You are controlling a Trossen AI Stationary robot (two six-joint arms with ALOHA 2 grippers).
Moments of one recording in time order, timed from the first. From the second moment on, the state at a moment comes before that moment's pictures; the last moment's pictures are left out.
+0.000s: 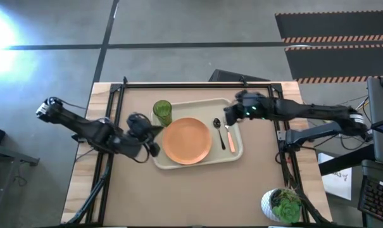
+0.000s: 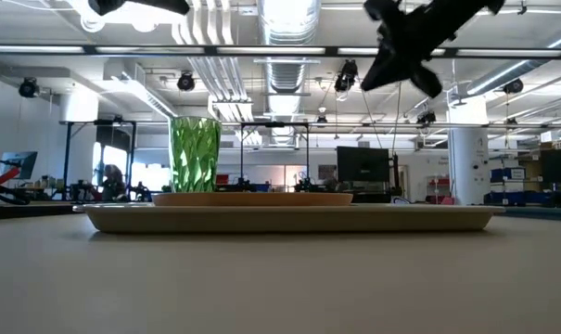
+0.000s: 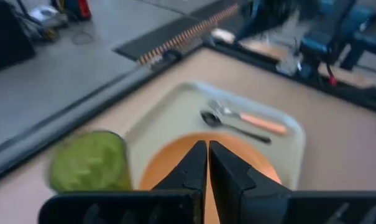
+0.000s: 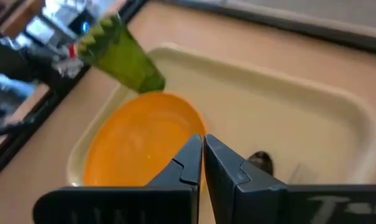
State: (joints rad) left arm -0.43 1.11 1.07 -0.66 -0.90 -0.69; right arm -0.23 1.15 0.92 -0.40 0.14 0.69
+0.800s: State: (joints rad) left arm -0.43 1.01 1.03 -0.73 -0.94 -0.70; right arm -0.58 1.82 1.37 -0.45 -0.13 0.45
